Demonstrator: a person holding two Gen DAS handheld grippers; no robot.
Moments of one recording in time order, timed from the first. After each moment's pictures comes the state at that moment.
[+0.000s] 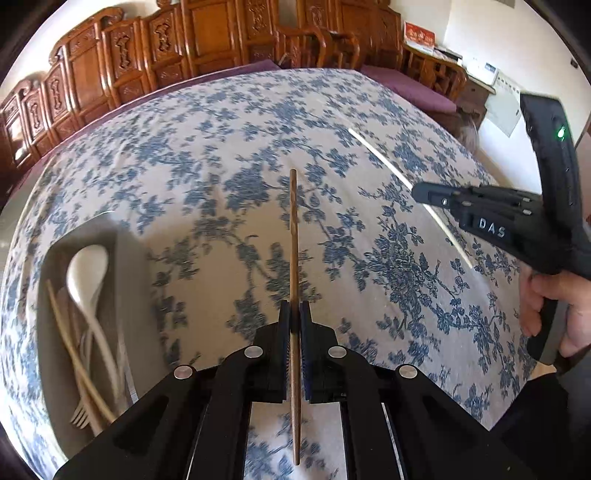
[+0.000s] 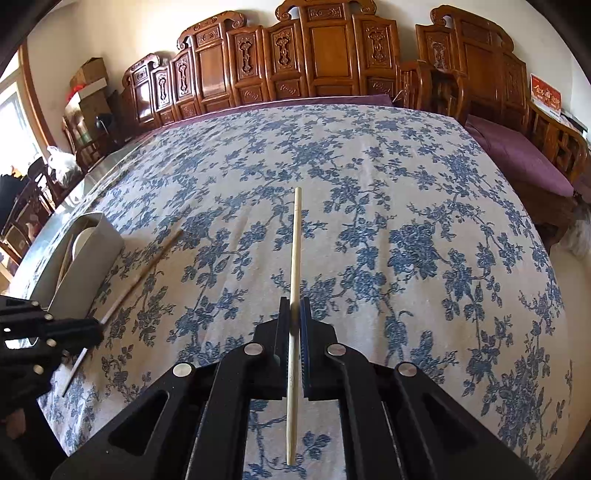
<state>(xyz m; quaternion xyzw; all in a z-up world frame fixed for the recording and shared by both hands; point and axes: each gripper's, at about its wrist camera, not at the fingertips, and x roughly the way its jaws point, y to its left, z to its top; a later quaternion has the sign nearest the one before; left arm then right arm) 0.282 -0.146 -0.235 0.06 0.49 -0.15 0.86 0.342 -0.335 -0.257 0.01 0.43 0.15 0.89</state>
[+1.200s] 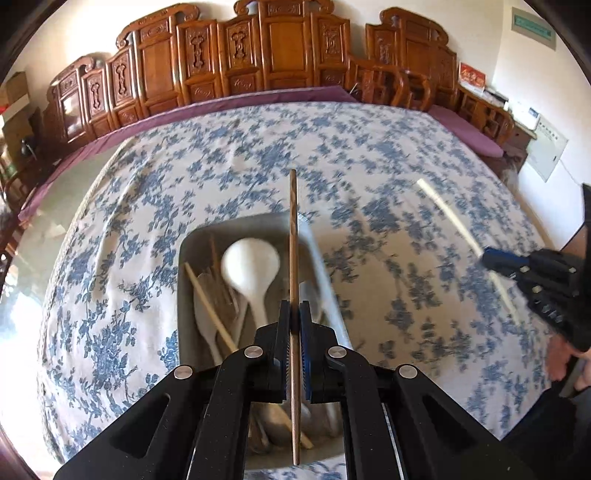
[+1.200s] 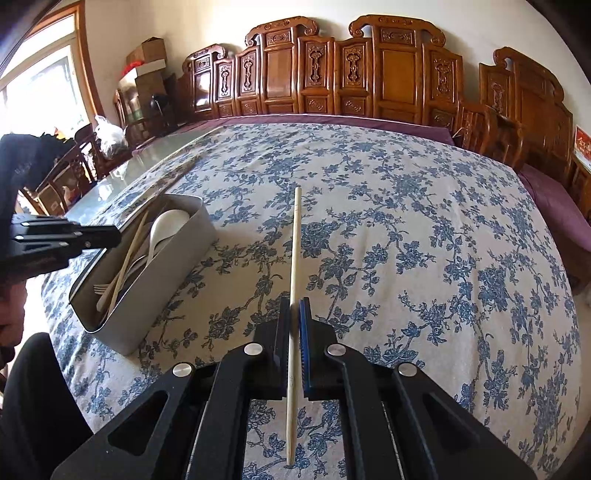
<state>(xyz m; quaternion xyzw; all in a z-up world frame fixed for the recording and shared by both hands) 0.283 -0.015 -0.206 0.04 0.46 -0.07 0.88 0.303 -0.251 -0.225 -0.04 0.40 0.24 0.89</state>
